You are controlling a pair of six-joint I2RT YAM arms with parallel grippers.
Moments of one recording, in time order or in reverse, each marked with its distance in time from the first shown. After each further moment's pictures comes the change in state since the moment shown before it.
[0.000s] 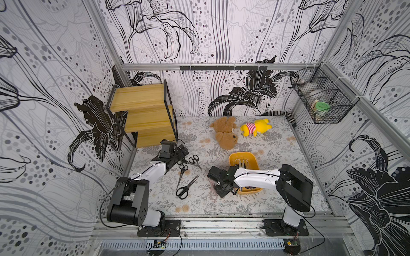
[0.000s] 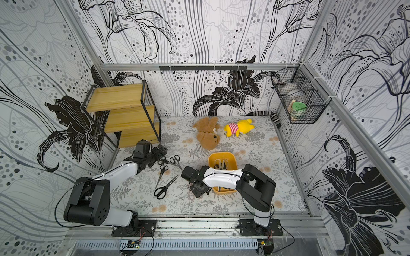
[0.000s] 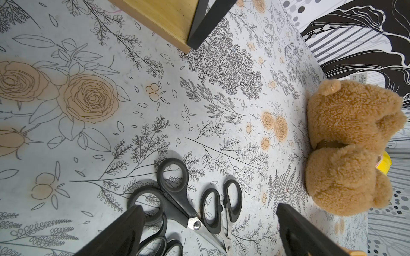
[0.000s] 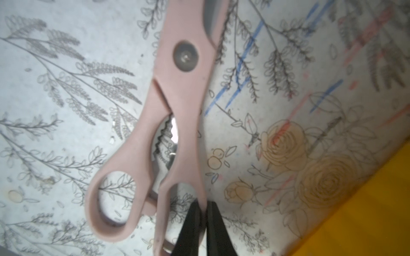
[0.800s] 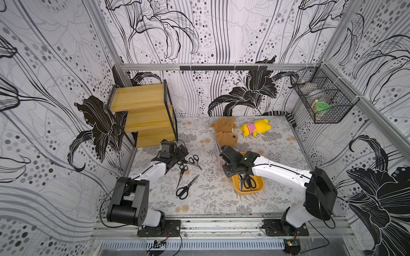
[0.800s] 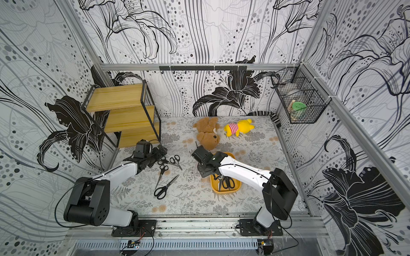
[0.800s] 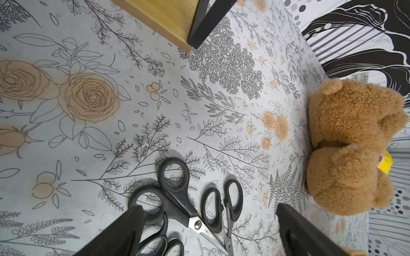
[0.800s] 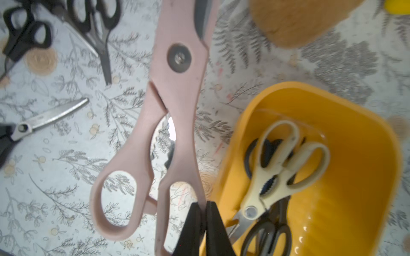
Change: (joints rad) left arm 0.000 0.000 0.000 -0.004 0.000 0.002; right arm -0.208 -0.254 0.084 -0.079 0.148 0.000
